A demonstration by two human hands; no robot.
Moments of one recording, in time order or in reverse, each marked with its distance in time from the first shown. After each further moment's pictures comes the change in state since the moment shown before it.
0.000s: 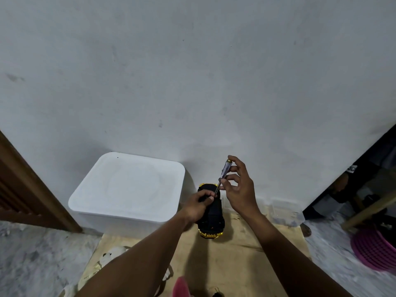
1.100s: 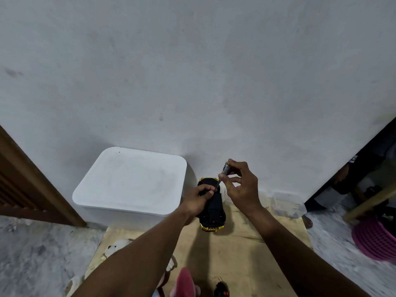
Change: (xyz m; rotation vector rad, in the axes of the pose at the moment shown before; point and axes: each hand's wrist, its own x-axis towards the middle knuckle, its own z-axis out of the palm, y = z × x) left_hand -0.012 0.004 -0.002 -0.046 0.030 -0.029; right_hand -0.012 0.005 0.001 -0.082 0.035 -0.260
